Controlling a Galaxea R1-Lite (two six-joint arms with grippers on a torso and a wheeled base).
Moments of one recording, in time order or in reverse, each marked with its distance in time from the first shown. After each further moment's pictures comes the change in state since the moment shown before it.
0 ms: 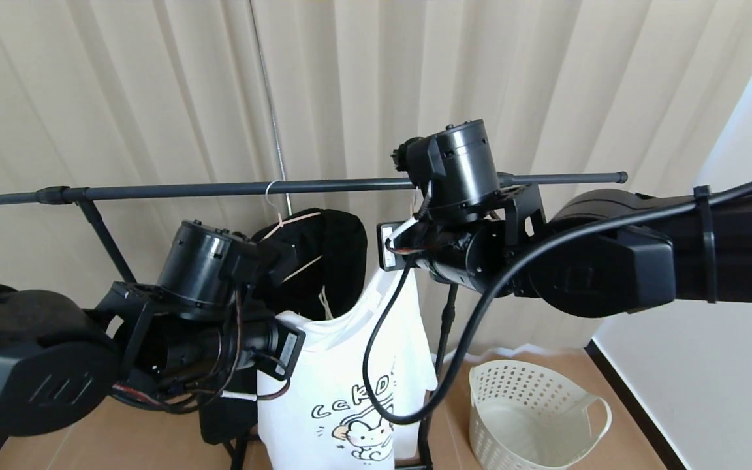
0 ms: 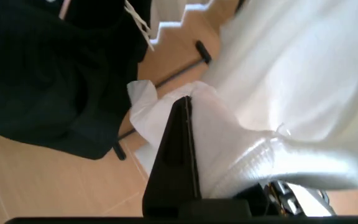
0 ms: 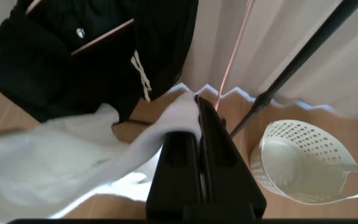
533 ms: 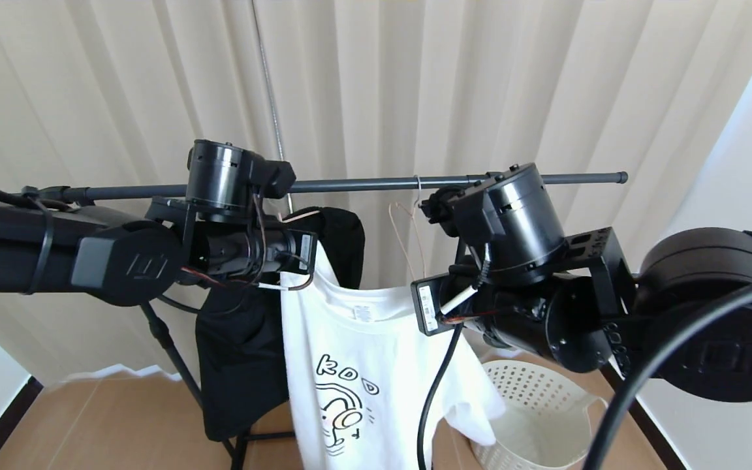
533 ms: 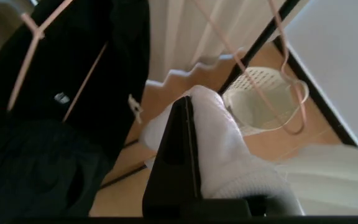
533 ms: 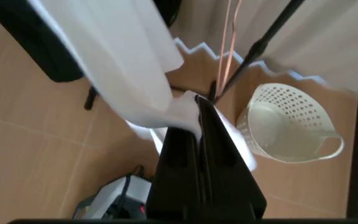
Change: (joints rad) left arm 0.137 0.180 -0.374 -0.013 -0.075 -0.058; right arm 0.055 -0.190 0.318 0.031 -0.001 0.010
